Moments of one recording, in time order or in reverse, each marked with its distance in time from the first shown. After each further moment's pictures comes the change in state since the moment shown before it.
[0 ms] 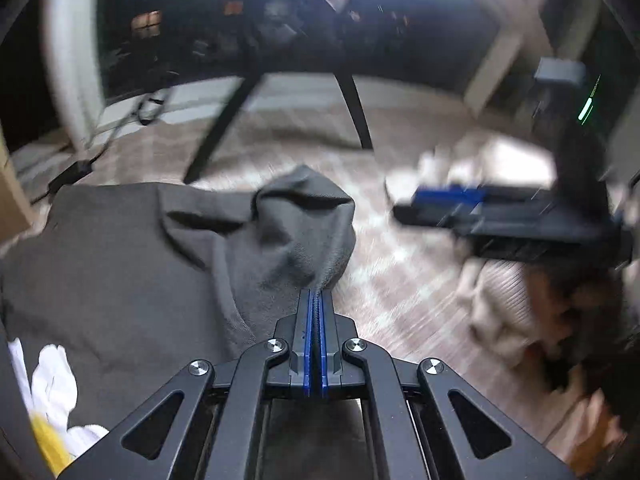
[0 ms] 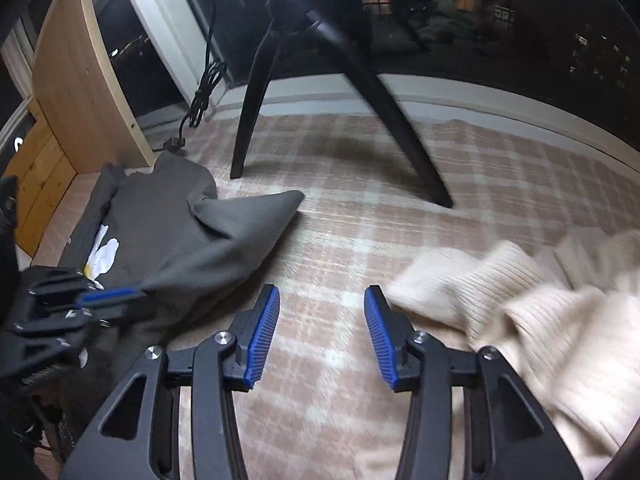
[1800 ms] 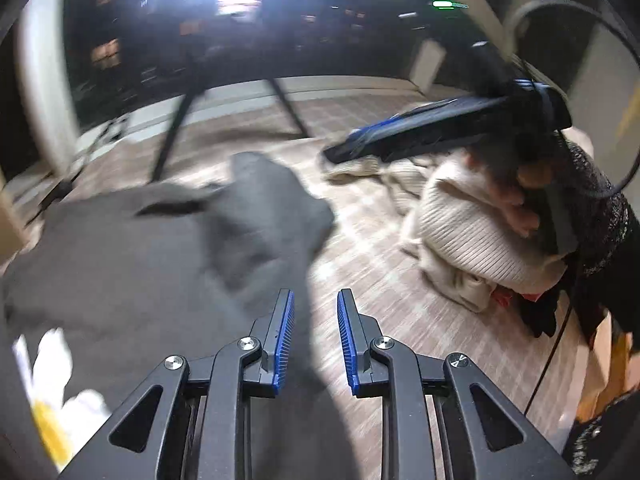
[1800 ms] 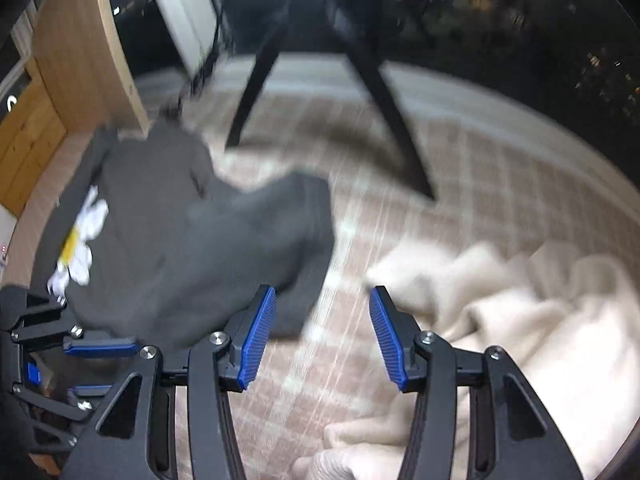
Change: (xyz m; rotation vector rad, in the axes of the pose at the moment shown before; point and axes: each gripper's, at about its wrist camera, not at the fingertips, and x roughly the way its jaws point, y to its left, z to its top) left arm -0.012 -0.073 -0.025 0.233 0.033 -0.026; right arm -0.016 0.001 -0.002 -0.085 0.156 -0.062
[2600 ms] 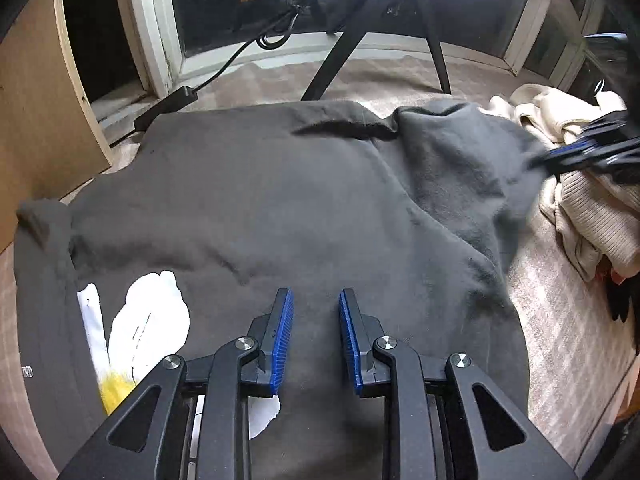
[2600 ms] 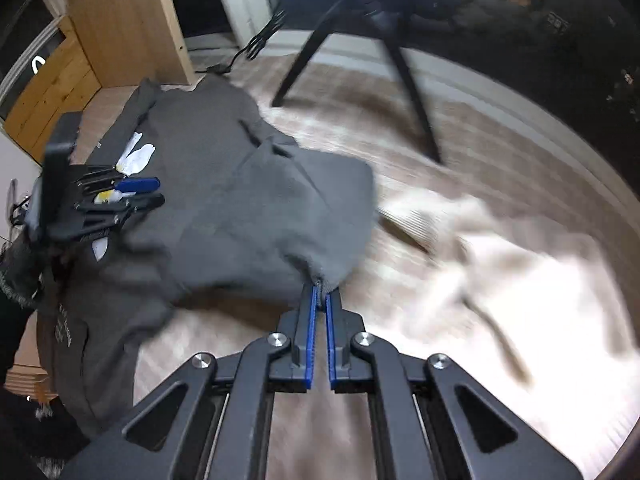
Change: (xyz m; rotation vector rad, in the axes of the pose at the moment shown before) left arm -0.013 0.109 -0.042 -0.156 0.109 0.194; right arm -0.081 -0.009 -0.035 -0.075 0.082 0.070
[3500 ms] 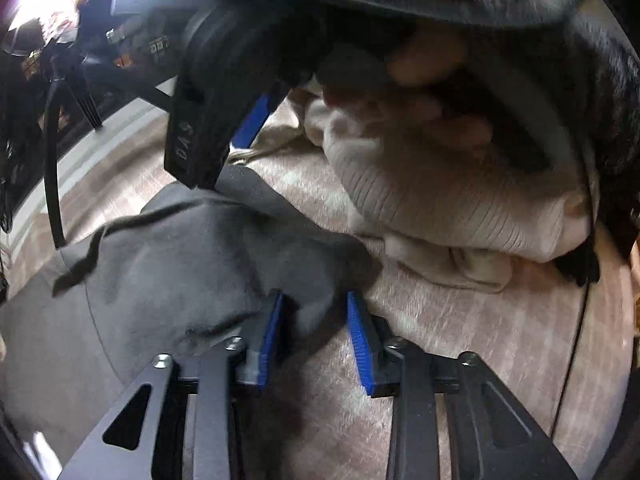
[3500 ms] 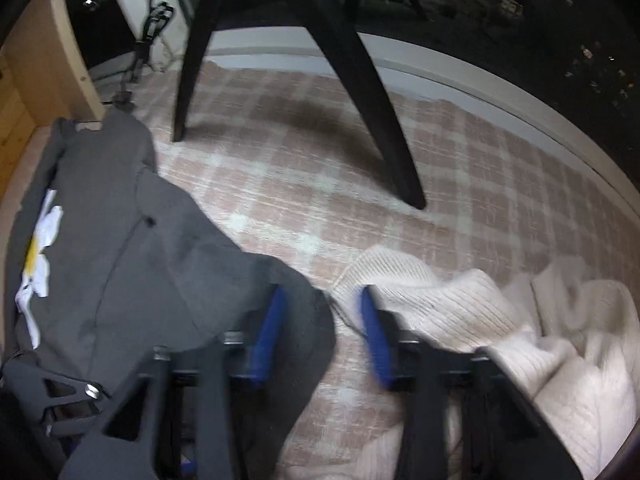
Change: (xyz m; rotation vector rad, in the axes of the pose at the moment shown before) left arm 0.031 -0.178 0.031 0.399 -0.071 -0.213; right arm 0.101 -0.032 0.076 0.094 -0.032 -0.105
